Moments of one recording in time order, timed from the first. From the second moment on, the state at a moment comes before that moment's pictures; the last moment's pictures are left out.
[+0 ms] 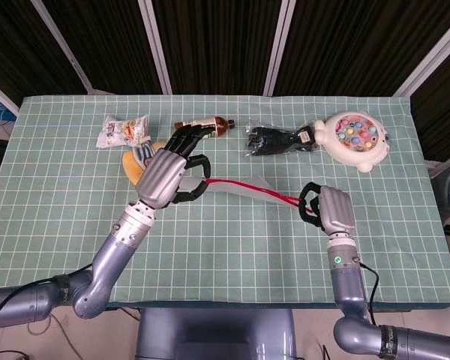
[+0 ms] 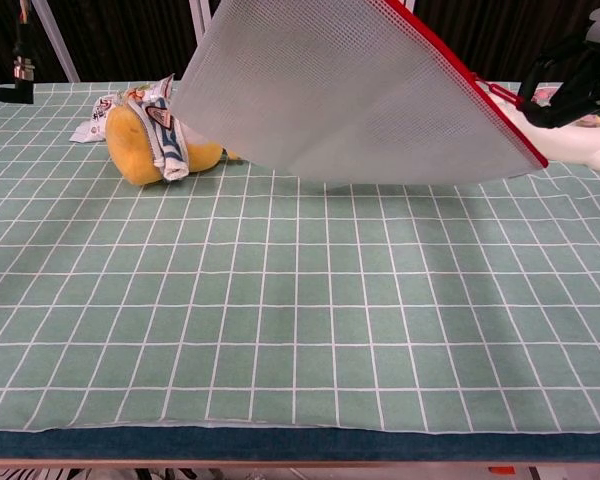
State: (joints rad) left arm -0.88 -1.44 -0.40 -1.79 1.18 1.14 0.19; right arm 0.58 -1.44 0.37 -1.91 -0.75 1.36 -0.44
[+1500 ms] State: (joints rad) left arm -0.86 -1.37 -0.40 -1.73 1.15 1.15 0.13; right arm 0.56 -1.36 0.42 -1.82 -0.68 1.36 -0.39
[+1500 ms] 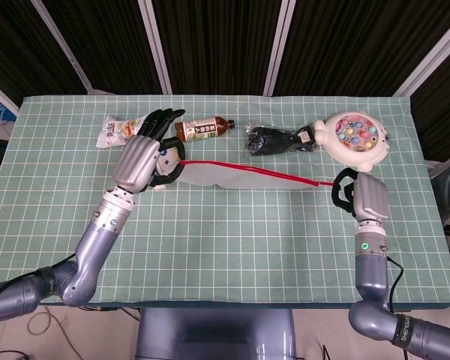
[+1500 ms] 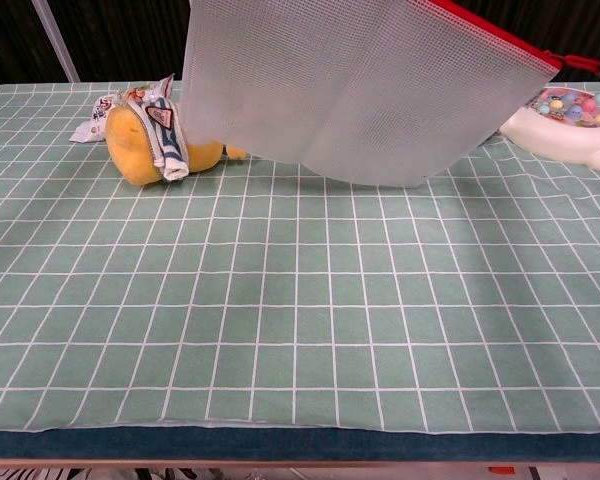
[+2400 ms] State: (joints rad) left arm -0.77 -1.27 -0.31 -1.86 1.18 1.15 0.13; right arm 0.53 -1.30 0.40 -1.87 -0.73 1.36 -0.36
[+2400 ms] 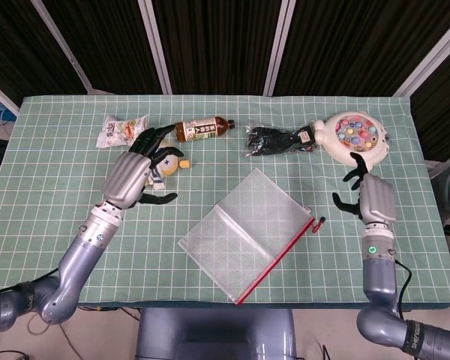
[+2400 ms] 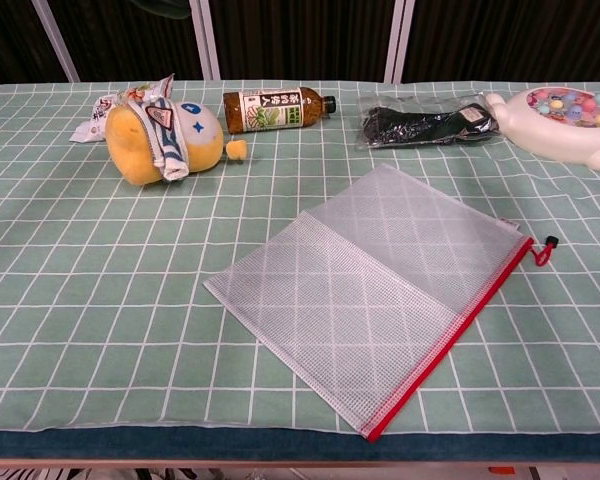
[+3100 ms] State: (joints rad) left arm -0.29 -1.06 0.06 -1.81 1.49 1.52 0.11; right arm 0.28 -1.10 0.08 -1.83 -1.28 1.38 -0.15
